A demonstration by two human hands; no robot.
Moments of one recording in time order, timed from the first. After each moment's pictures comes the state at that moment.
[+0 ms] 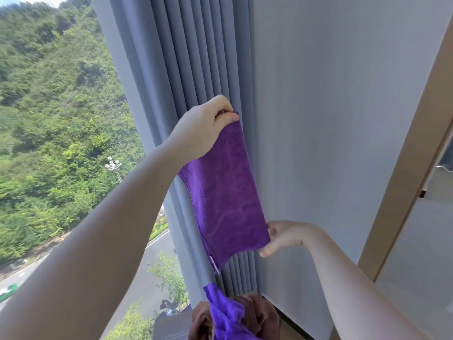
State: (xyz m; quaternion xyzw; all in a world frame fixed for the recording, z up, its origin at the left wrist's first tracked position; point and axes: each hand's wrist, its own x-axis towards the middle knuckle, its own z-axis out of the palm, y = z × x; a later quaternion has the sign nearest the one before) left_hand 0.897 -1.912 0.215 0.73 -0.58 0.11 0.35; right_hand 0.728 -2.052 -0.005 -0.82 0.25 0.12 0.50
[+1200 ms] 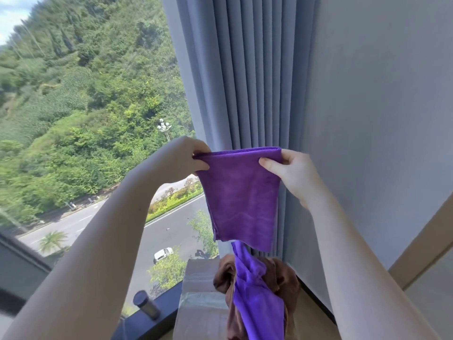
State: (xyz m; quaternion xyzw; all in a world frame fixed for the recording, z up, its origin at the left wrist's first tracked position) left_hand 0.916 -1.785 0.143 0.88 -0.44 -0.04 0.17; right_hand 0.757 -1.983 0.063 -0.71 0.15 -0.28 0.63
